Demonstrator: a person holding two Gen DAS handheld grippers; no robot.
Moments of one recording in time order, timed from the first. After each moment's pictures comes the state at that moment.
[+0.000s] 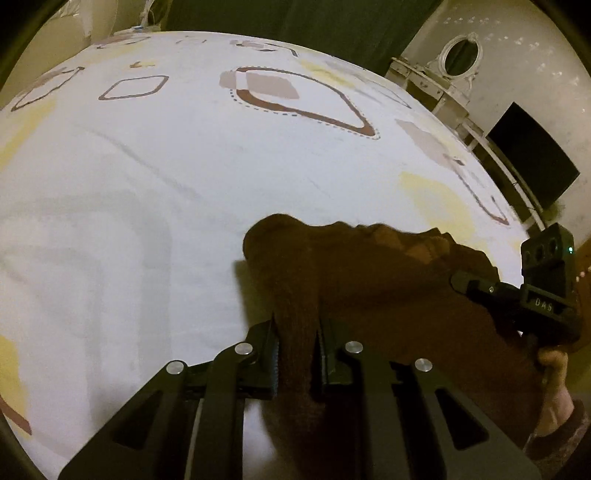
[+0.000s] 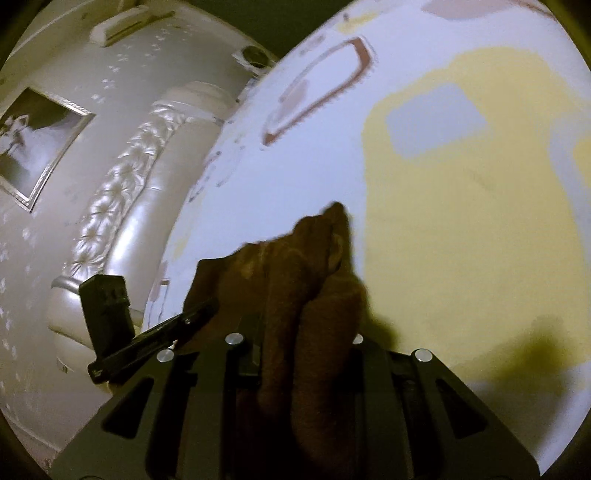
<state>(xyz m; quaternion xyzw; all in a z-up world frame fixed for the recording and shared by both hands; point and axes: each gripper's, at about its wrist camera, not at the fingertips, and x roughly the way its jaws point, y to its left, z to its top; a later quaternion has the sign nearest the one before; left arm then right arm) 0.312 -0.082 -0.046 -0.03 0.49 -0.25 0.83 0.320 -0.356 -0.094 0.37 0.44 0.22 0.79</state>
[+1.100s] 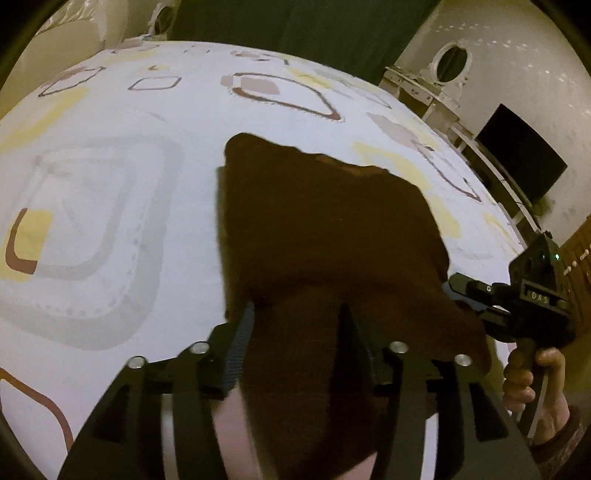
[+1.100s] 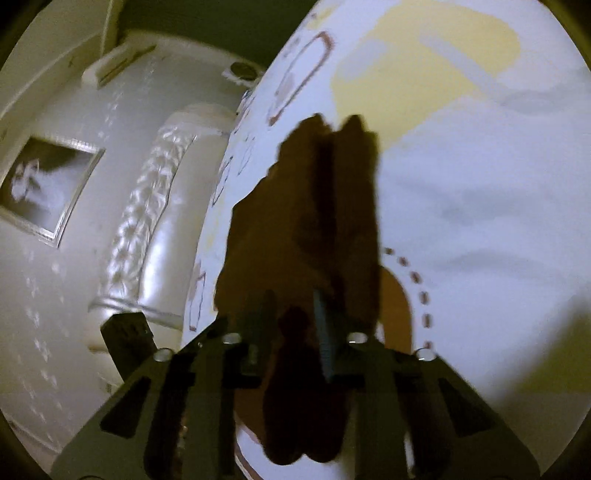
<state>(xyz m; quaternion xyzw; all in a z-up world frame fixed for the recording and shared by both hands) 0.193 -0.071 -0.025 -0.04 0.48 -0.24 0.84 0.187 -0.360 -0.088 0.46 0.42 0.20 0.75</state>
